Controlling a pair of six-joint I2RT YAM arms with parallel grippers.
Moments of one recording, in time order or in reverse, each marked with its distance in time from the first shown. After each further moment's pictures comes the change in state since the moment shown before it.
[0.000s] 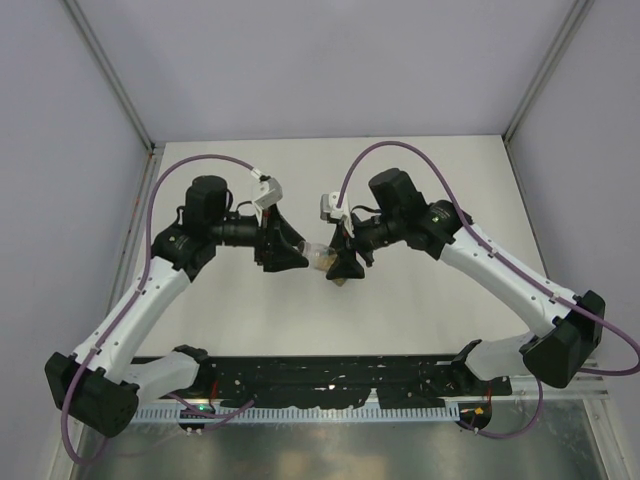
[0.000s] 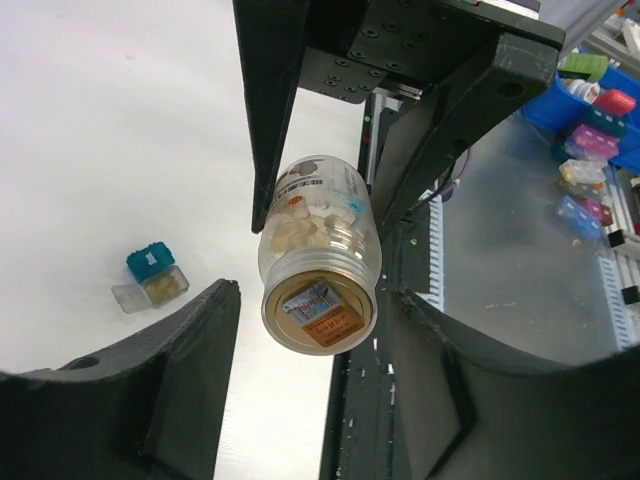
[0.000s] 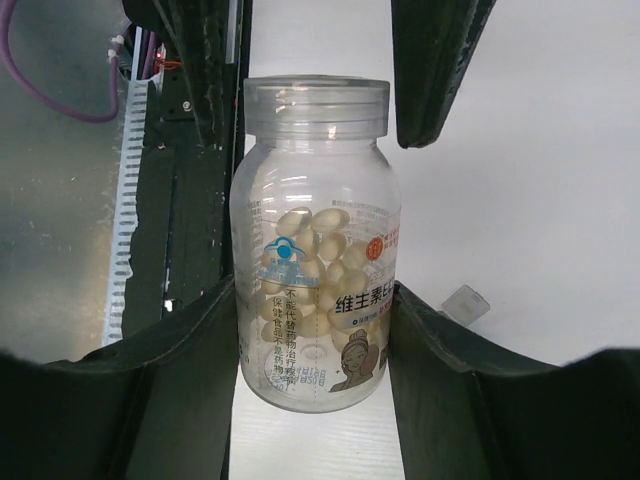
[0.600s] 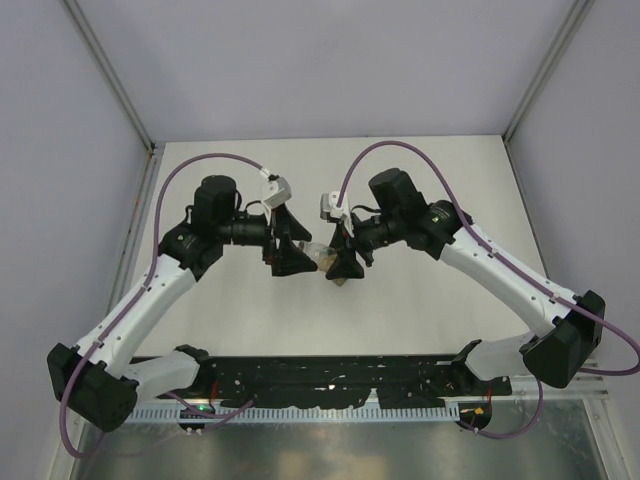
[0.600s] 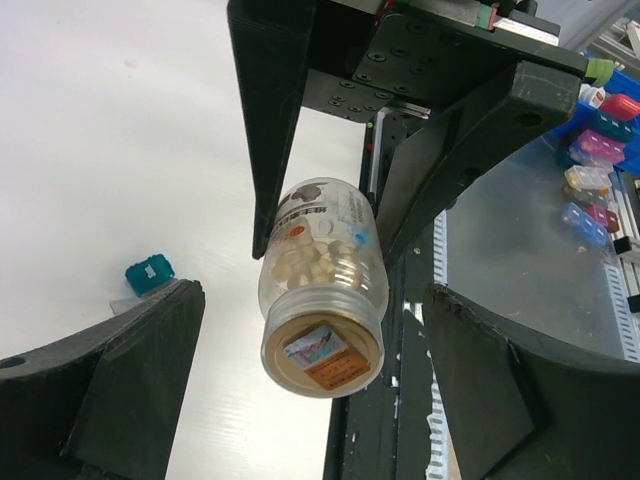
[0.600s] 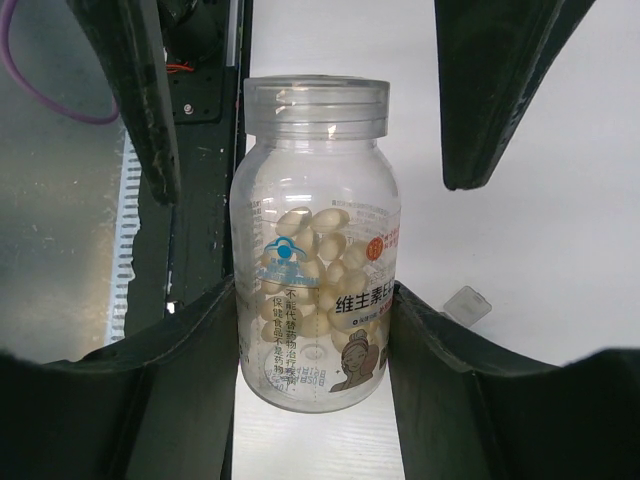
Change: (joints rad) left arm -0.049 0.021 0.000 0.058 -0.049 -0.025; right arm 0.000 0.000 0.000 0.004 -0.008 0.013
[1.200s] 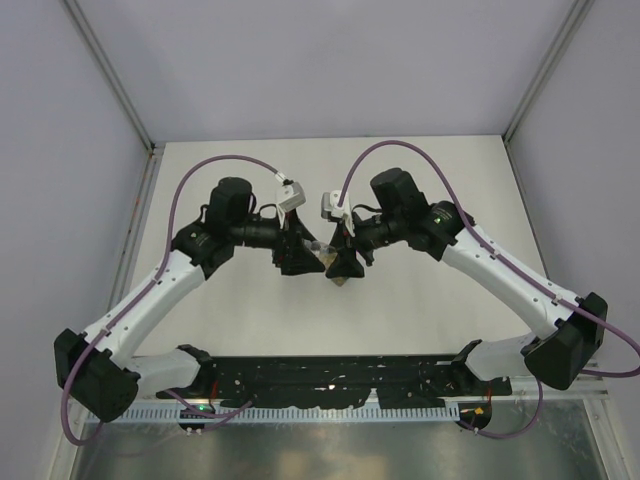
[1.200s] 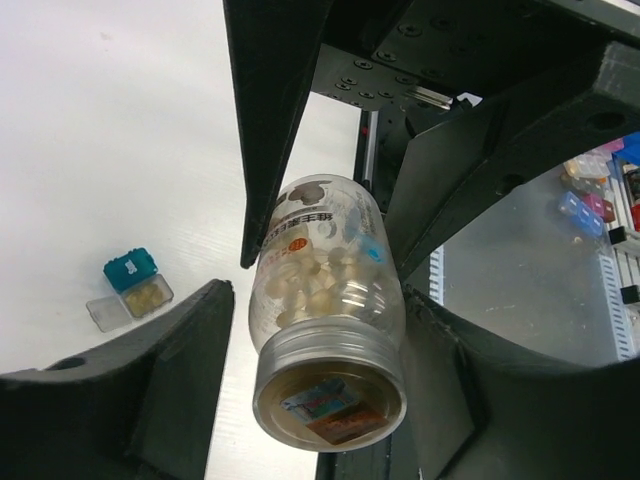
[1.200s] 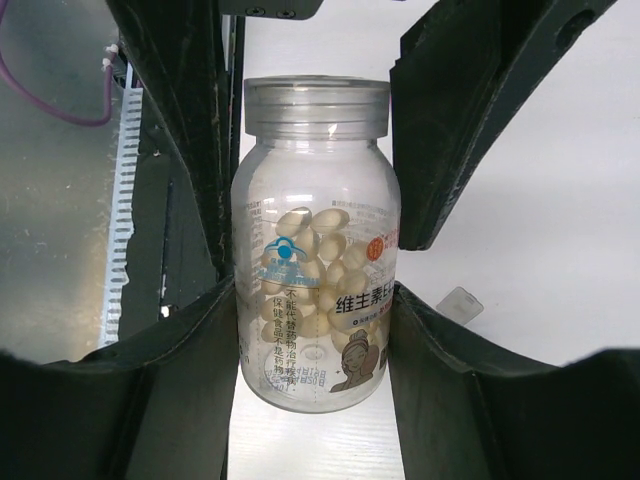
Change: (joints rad) left arm -0.078 0.055 0.000 0.005 -0.055 -0.003; right arm 0.000 -0.011 -0.004 0.014 0.012 0.007
